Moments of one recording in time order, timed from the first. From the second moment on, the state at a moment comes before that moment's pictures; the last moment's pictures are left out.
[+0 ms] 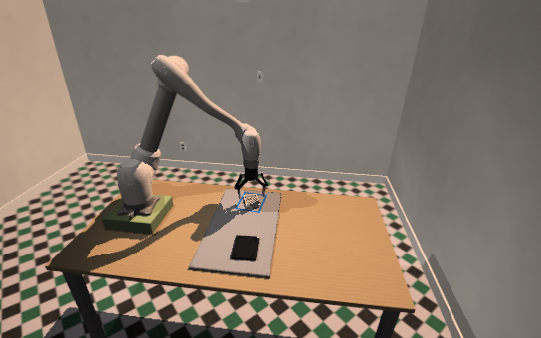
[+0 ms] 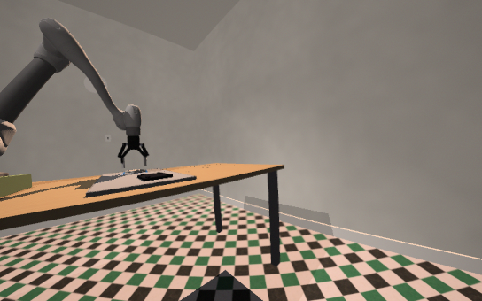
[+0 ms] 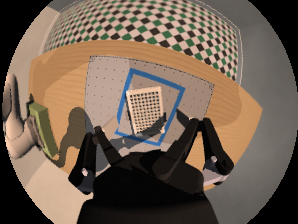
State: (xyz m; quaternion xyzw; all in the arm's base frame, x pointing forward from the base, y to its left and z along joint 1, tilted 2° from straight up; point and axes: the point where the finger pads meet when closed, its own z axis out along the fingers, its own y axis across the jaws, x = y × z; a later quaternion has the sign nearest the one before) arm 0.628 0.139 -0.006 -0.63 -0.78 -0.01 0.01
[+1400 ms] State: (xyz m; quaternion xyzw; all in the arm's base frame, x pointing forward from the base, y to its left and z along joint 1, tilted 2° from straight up) arm 0.628 0.140 -0.024 -0.63 -0.78 -0.01 0.01
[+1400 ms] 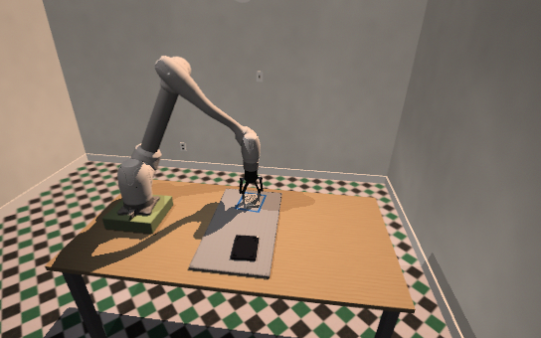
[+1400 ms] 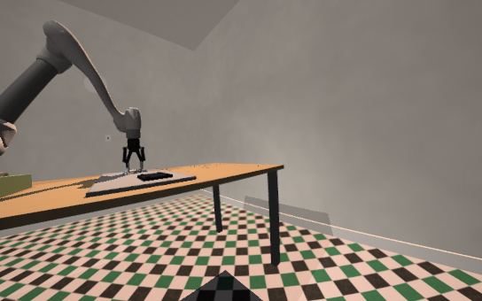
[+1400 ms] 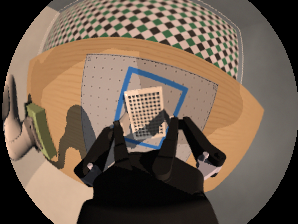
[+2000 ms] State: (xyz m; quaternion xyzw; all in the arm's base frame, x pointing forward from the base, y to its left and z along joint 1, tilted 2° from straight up) arm 0.628 0.140 -0.023 -0.63 -0.78 -0.01 0.01
